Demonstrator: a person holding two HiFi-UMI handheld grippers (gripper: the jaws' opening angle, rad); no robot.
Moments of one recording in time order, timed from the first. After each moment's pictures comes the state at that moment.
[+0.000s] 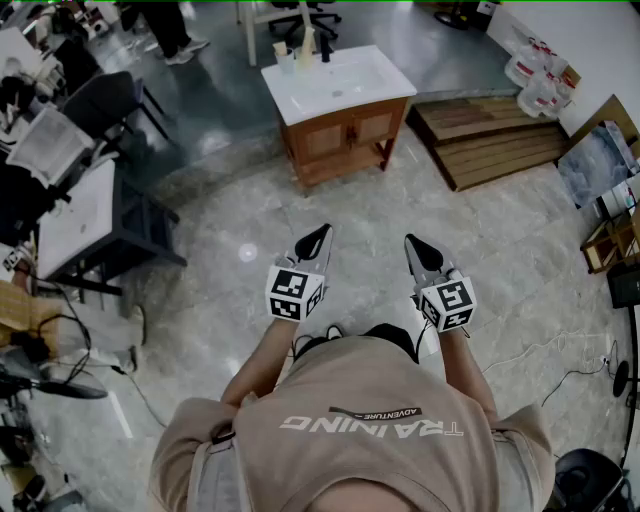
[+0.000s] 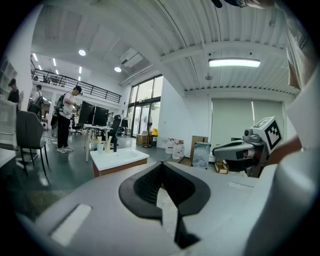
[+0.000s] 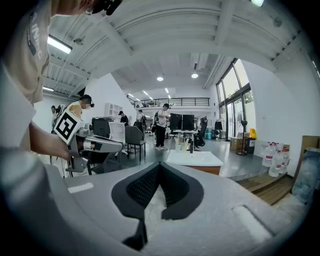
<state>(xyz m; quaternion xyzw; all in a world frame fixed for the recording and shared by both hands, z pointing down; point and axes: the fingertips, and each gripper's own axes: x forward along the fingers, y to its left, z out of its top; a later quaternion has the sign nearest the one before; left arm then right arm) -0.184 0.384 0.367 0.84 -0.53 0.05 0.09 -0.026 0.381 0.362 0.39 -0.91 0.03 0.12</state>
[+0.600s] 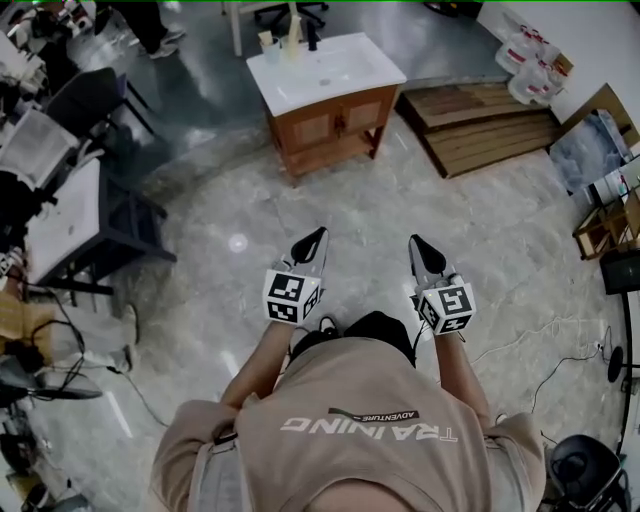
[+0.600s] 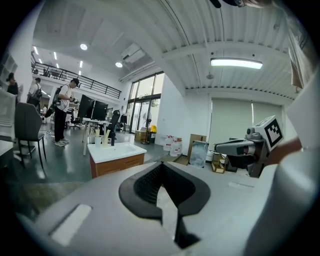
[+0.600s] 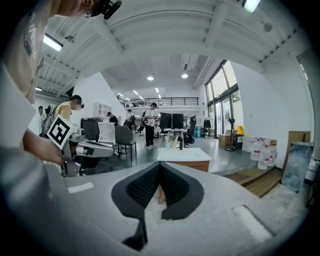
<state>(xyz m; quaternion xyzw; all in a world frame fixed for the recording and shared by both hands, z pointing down) -0.177 0.385 0.391 0.85 -0.51 0.06 0.11 0.001 0.383 0.372 0.45 -0.89 0.05 0.10</state>
